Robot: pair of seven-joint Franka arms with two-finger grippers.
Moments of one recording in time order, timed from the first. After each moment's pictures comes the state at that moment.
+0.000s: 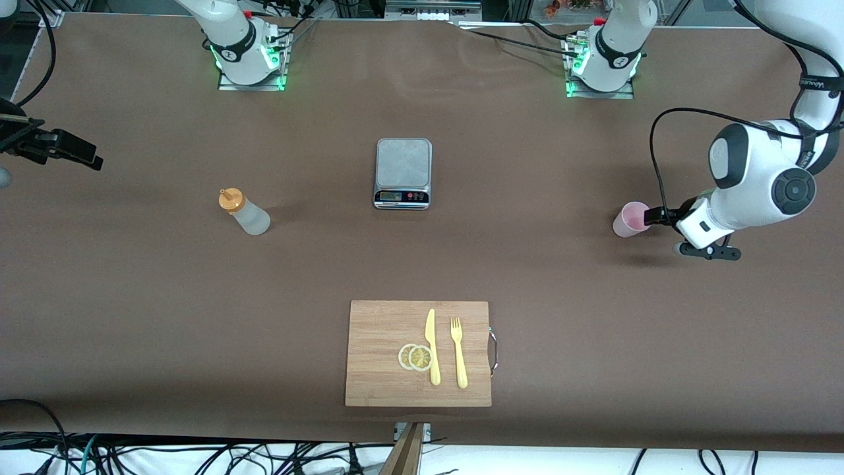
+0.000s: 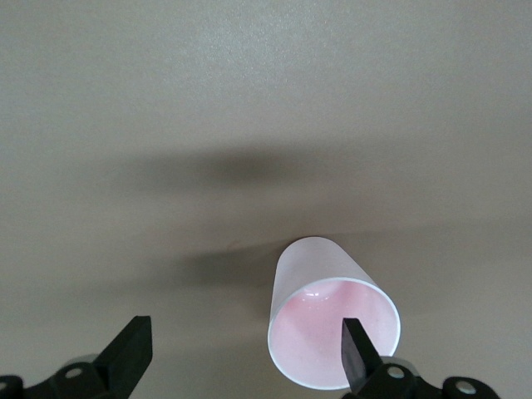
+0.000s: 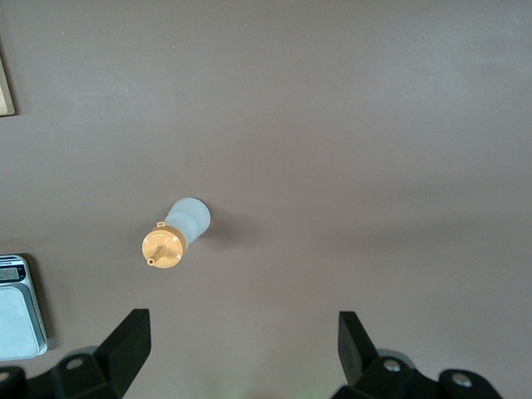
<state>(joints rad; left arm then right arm) 0.18 0.27 -0.09 -2.13 0.02 2.21 0.16 0.04 0.03 -0.11 -1.62 0.00 1.56 0.03</state>
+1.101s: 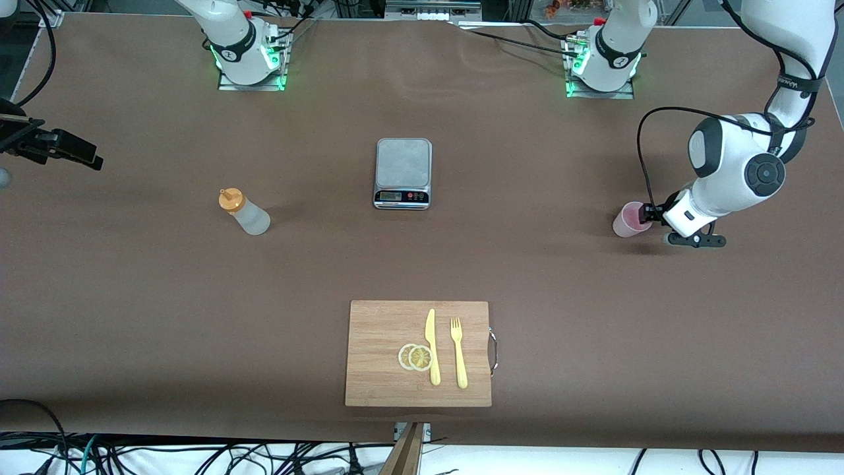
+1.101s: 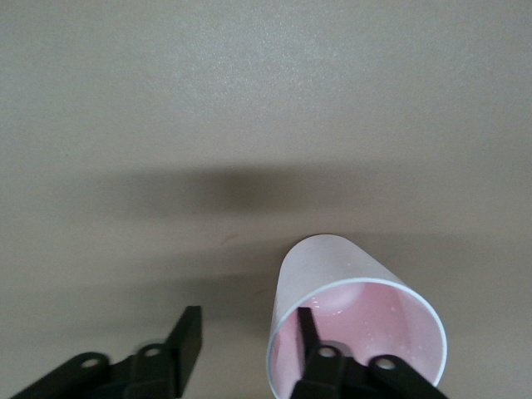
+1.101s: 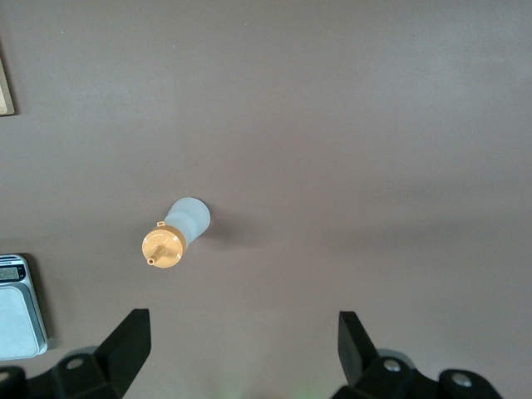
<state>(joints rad) 0.18 0.27 -0.08 -2.28 0.02 2.40 0.10 0.04 0.03 -0.11 -1.62 0.00 1.56 0.03</state>
